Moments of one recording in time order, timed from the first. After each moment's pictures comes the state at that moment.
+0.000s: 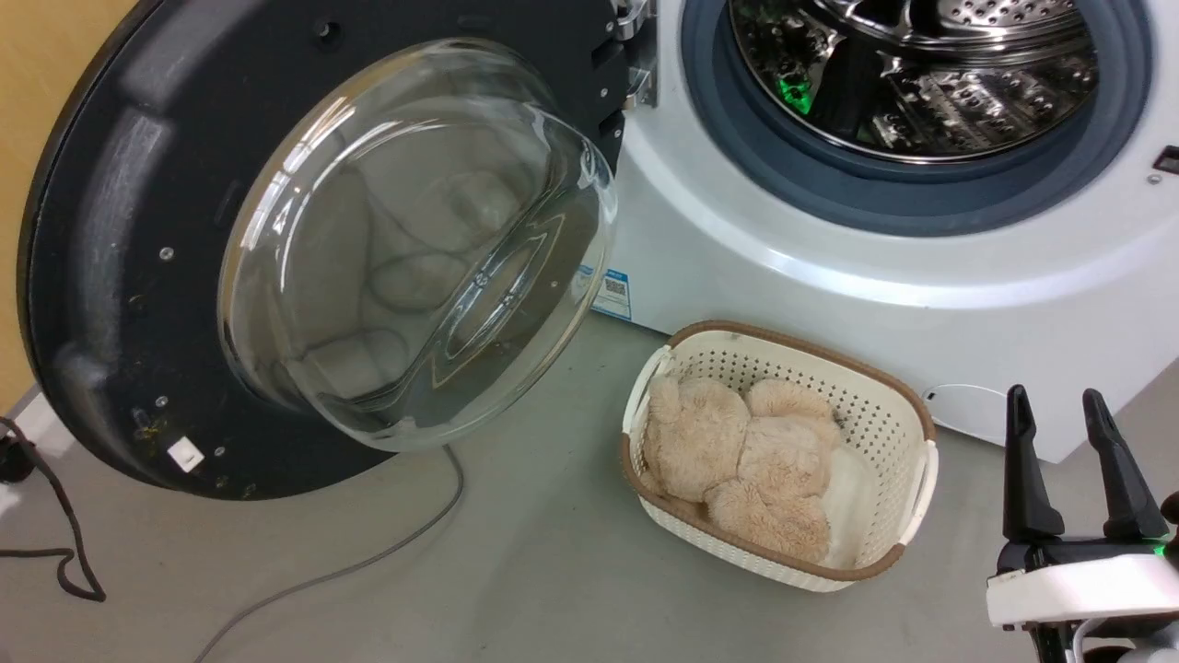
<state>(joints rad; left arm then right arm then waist) -0.57 0.35 0.52 0.26 -0.46 -0.08 -0.01 -0.04 -0.05 -0.14 0.00 0.22 0.13 -0.20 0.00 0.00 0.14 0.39</state>
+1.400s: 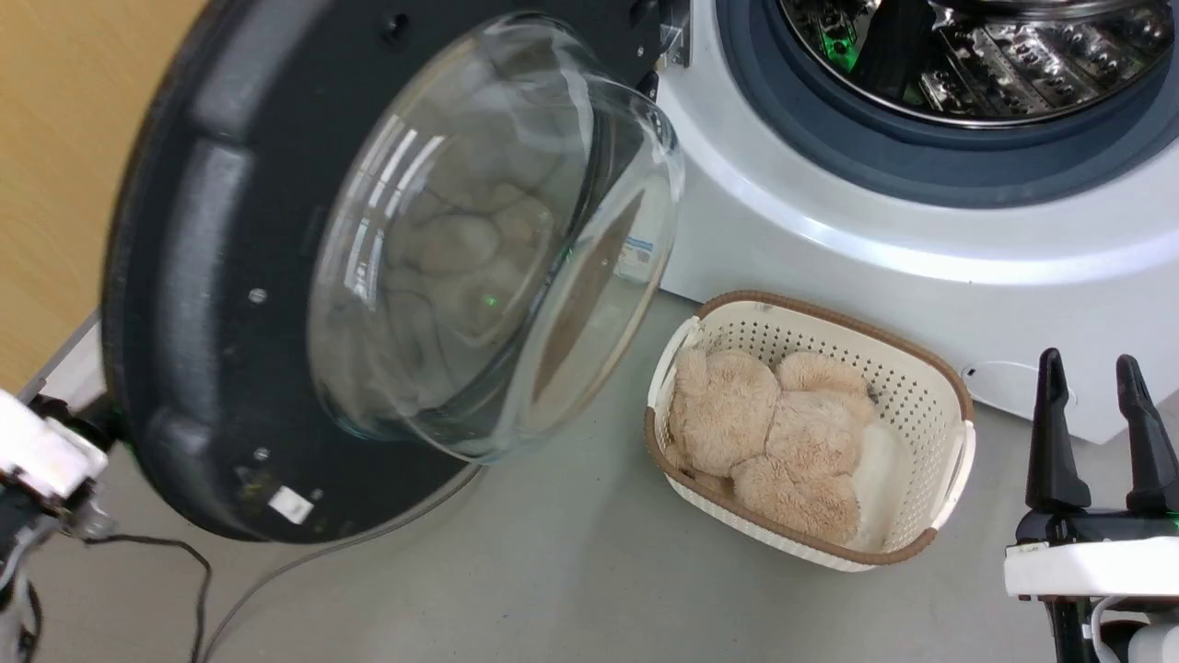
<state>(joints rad) -0.33 0.53 0.12 0.25 -1.35 -0.13 0.62 -0.08 -0.05 -0.16 0.00 0.25 0.13 -0.26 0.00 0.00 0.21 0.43</state>
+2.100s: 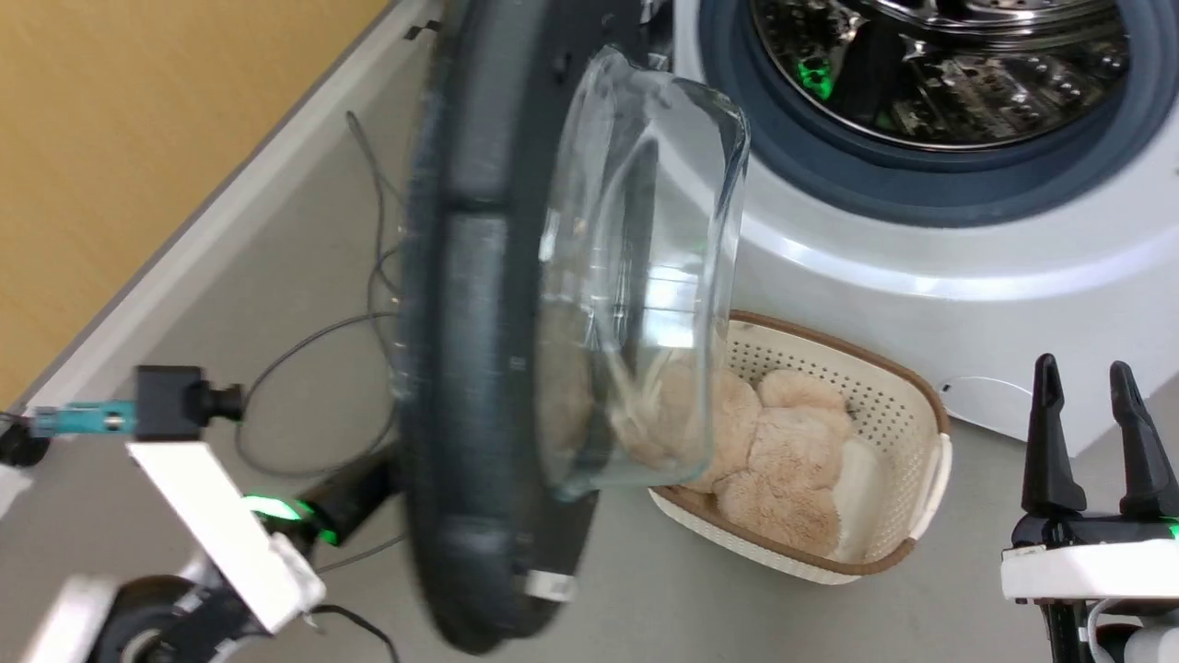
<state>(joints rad) -0.14 0.50 -0.18 -0.25 -1.46 -0.13 0.56 -0.08 -0.05 -0.16 0.01 0.28 0.13 -0.26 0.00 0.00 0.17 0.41</state>
